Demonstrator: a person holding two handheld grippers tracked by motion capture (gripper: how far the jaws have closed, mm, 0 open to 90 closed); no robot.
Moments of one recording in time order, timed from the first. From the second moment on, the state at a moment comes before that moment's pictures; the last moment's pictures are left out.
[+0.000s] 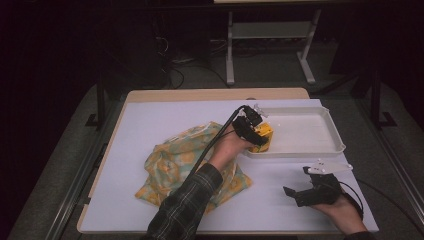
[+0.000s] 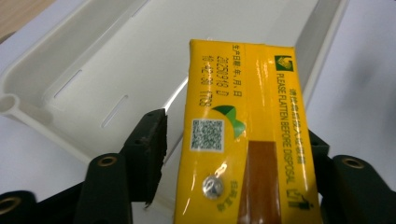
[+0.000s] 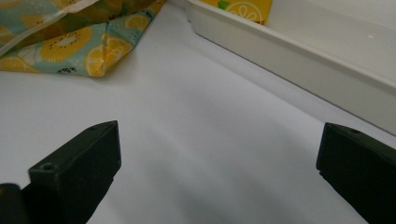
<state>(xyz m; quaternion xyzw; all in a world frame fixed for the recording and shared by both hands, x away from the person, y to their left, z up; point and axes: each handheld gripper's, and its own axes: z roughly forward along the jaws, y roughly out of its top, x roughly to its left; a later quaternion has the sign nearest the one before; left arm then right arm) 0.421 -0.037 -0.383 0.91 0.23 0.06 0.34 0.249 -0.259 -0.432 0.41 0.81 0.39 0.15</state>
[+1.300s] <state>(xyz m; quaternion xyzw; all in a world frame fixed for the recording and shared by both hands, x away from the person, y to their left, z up) 0.392 0.014 -0.350 0.91 0.22 0.06 0.34 0.249 -0.259 -0.433 0.41 0.81 0.39 0.15</state>
